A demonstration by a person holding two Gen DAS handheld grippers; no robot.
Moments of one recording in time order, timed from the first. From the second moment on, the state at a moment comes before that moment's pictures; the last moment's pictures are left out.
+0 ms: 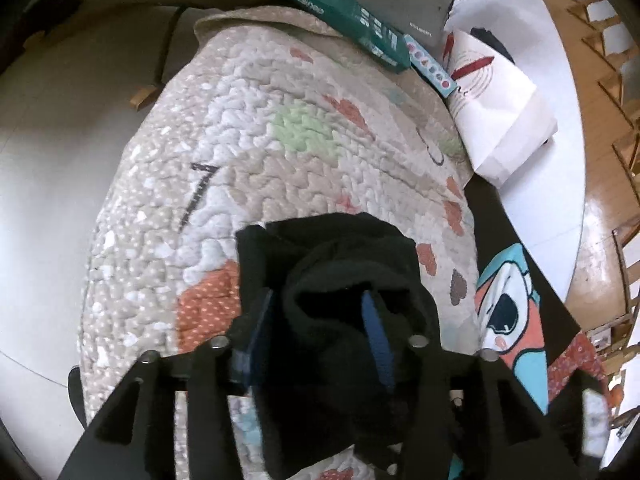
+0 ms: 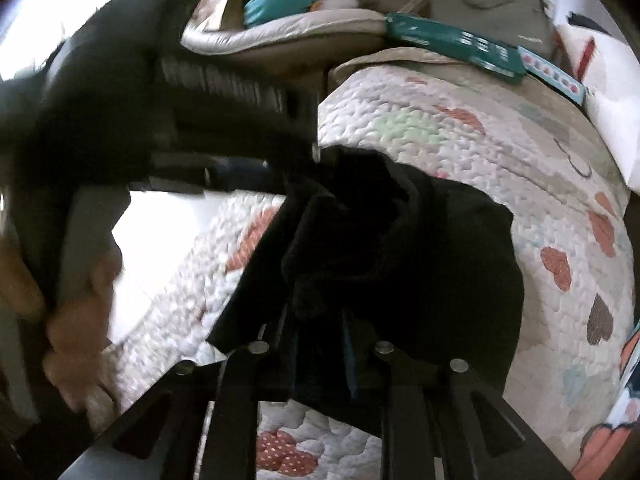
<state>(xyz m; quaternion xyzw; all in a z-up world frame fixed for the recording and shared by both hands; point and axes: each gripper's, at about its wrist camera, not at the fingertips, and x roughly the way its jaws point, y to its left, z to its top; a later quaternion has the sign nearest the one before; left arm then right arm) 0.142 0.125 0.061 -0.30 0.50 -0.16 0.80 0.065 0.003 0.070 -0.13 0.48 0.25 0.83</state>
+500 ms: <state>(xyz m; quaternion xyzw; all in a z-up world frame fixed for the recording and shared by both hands) 0.125 0.154 0.087 -0.35 0.42 -0.15 0.82 0.051 -0.055 0.112 -0.11 0.46 0.23 0.85</state>
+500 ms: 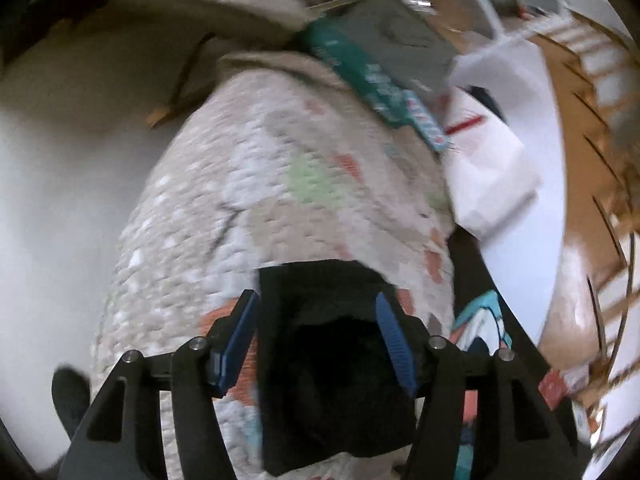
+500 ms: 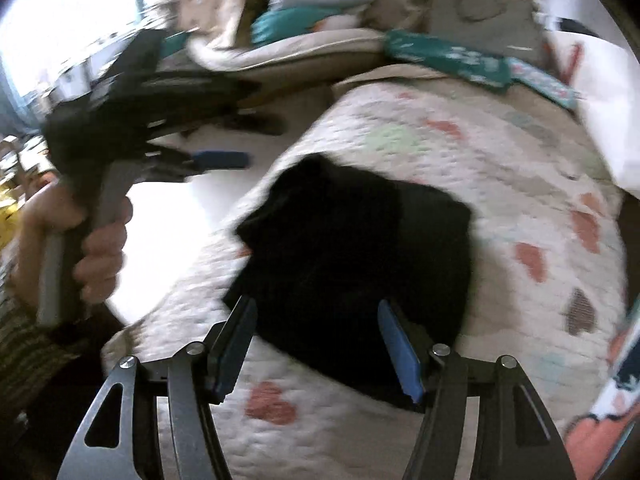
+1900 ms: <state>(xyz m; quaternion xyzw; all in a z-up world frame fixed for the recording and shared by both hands) 0.159 0.149 0.004 -0.40 0.52 -0.10 0.75 0.120 -0.150 0.067 0.12 0.54 0.17 0.82</state>
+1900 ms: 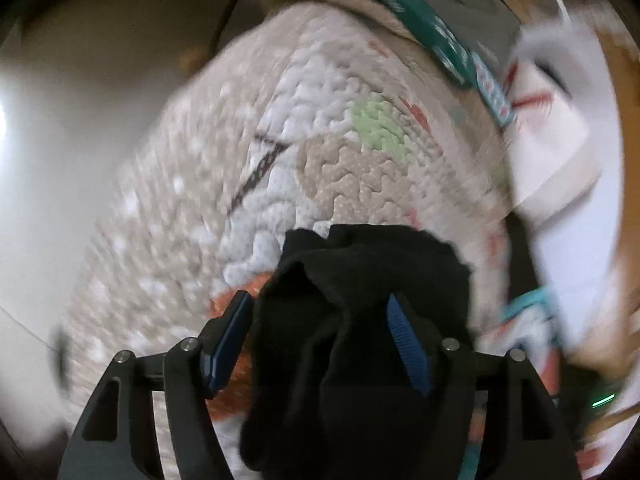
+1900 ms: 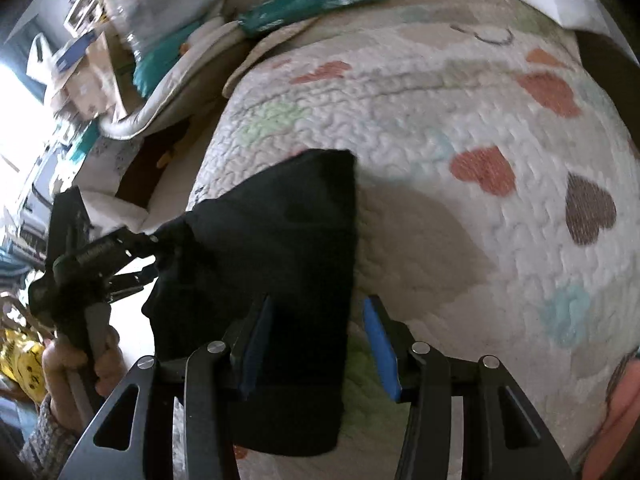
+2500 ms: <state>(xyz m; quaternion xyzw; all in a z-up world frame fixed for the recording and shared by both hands) 0.112 0.143 0.055 -0.38 0.45 -0.13 0.80 0.128 -0.160 0.073 0.16 0.52 0.17 0.82</state>
